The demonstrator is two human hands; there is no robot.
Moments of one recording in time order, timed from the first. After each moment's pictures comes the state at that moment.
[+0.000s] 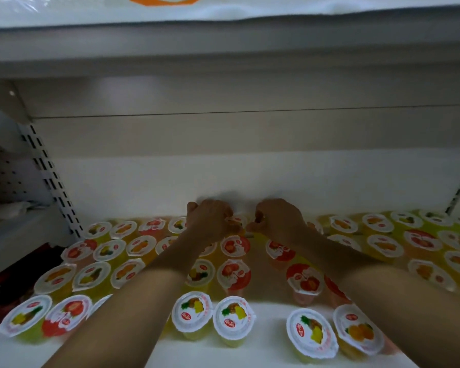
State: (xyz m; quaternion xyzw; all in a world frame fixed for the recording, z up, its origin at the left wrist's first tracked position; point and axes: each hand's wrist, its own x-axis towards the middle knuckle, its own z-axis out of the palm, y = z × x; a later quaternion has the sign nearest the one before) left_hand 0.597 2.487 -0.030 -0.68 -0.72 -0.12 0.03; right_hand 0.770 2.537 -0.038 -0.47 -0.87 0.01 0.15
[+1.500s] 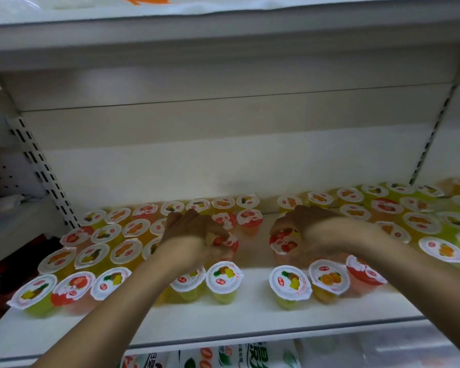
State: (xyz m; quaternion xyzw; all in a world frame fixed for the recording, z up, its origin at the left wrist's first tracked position) left_hand 0.615 2.371 -0.024 -0.73 -0.67 -0.14 0.00; right_hand 0.857 2.421 0.011 -0.47 -0.88 0.10 -0.05
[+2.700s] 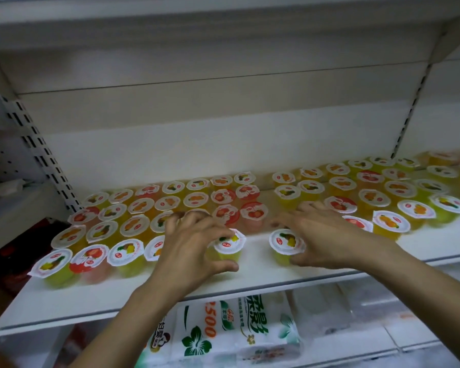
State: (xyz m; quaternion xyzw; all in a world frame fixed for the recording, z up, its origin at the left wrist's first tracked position) left_hand 0.615 2.298 -0.052 -0.79 -0.57 -0.21 0.05; right_hand 0.865 2.344 -0.016 -0.43 -0.90 -0.05 0.01
